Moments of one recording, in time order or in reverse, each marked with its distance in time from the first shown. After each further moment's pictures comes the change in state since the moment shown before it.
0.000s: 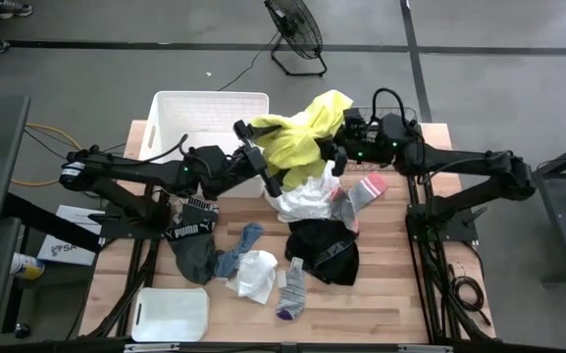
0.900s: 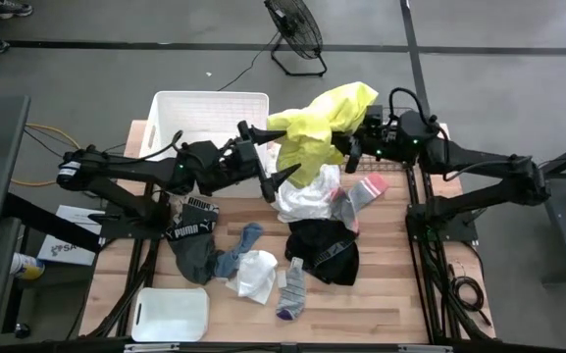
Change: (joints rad) left arm 0.000 -0.029 0.000 0.006 0.200 -0.293; right arm -0.025 -0.150 0.000 -0.285 0.182 -0.207
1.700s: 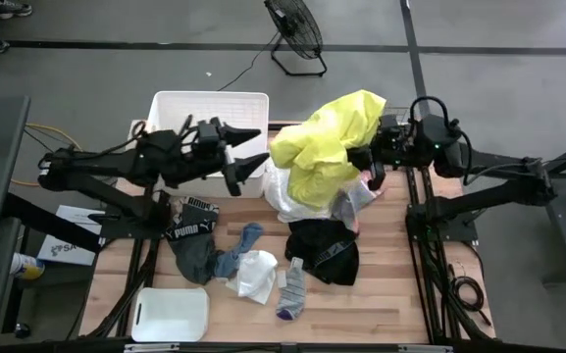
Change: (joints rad) left arm -0.007 -0.198 0.000 -0.237 0.038 -0.346; right arm 0.054 -0.086 0.000 -0.029 -0.156 -0.059
